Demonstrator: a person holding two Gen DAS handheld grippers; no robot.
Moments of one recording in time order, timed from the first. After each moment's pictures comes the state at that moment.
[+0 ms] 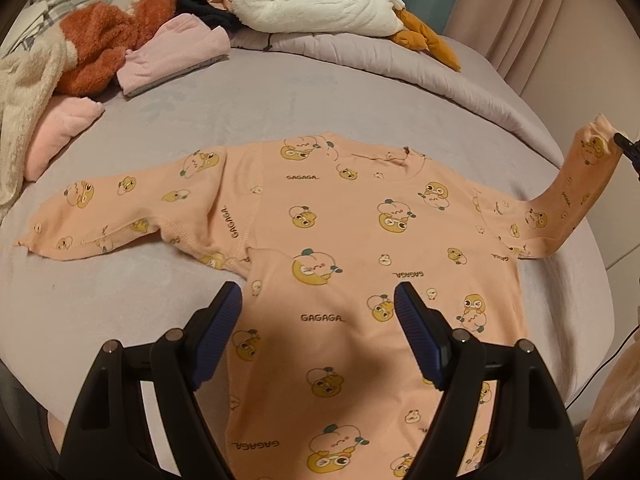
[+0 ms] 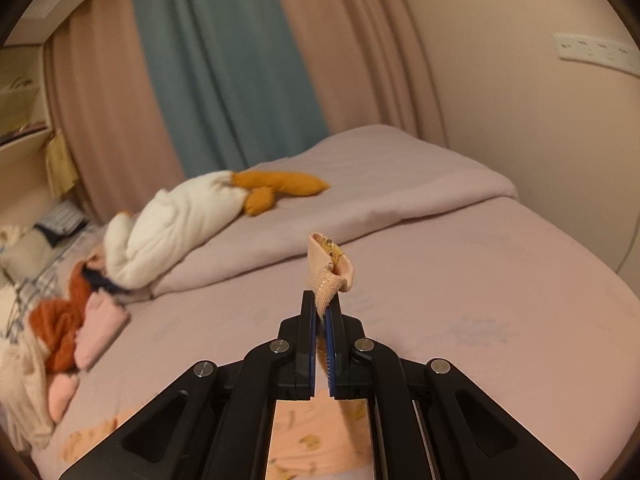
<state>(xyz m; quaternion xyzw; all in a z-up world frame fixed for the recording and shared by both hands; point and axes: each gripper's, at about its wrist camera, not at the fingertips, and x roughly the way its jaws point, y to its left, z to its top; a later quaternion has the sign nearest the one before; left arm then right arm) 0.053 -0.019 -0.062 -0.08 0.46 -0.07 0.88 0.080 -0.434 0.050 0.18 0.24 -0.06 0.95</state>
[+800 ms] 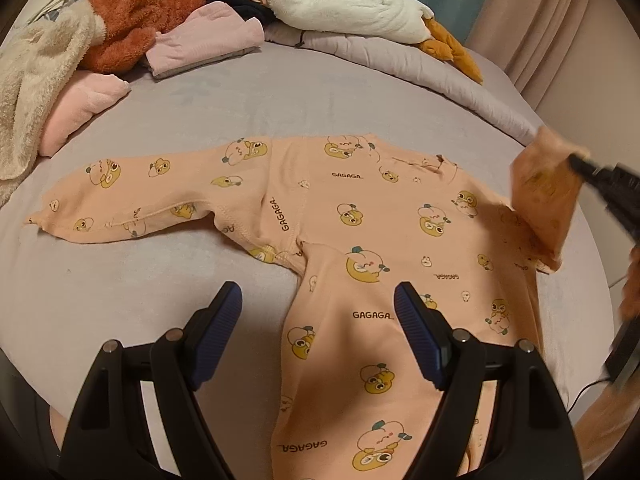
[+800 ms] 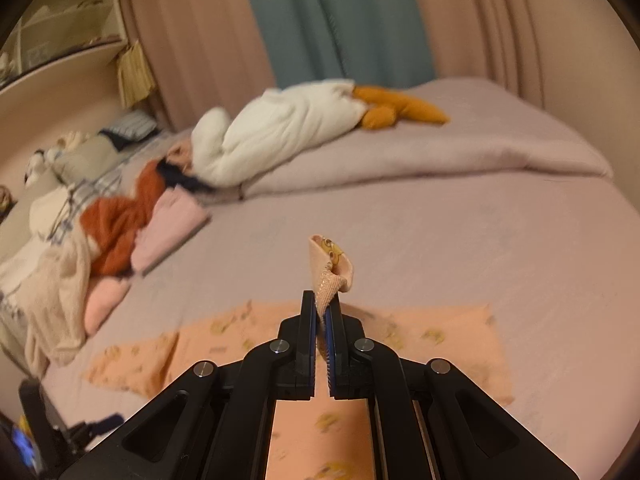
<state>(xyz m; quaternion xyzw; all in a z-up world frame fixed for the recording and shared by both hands) 0.048 0.020 -0.074 -0.10 0.46 -0.05 0.88 0.089 -0.273 -0.002 0.15 0.34 0.10 0.92</state>
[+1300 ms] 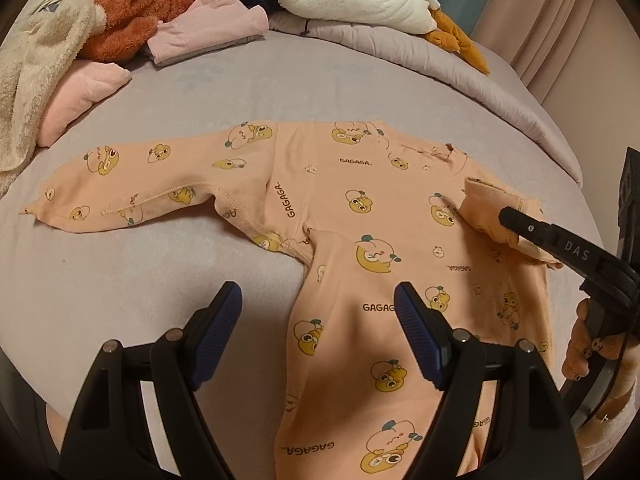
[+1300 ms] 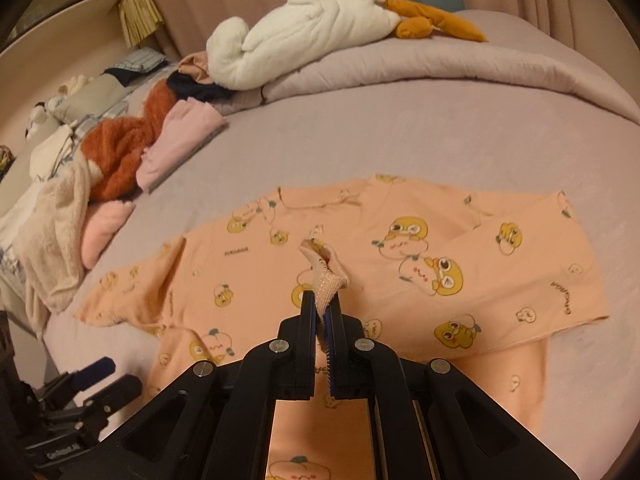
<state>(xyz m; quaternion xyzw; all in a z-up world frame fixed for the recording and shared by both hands) 0.052 0.020 -0.087 -0.10 0.47 -0.04 0.88 0.092 -0.221 -0.068 0.14 0.43 0.13 0.88</state>
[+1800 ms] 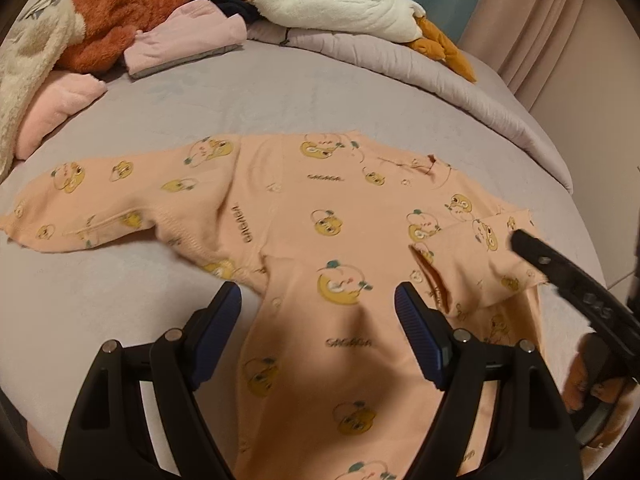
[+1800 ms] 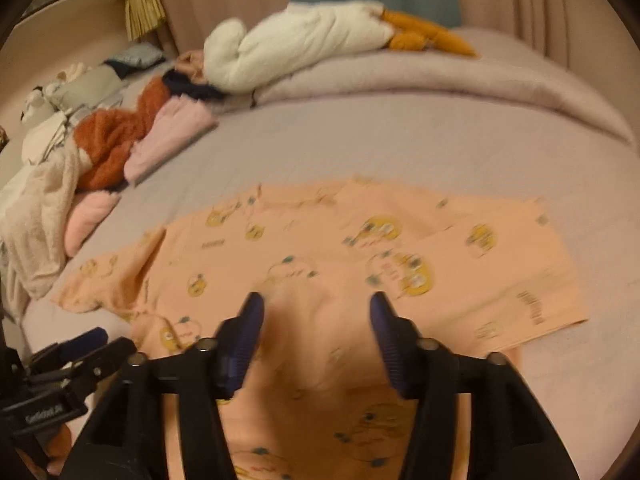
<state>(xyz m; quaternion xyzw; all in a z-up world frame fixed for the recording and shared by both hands) 0.072 -0.005 -0.093 -0.11 0.44 -0.06 0.89 0.069 -0.238 -0.063 0.10 0.38 0.10 0.91</state>
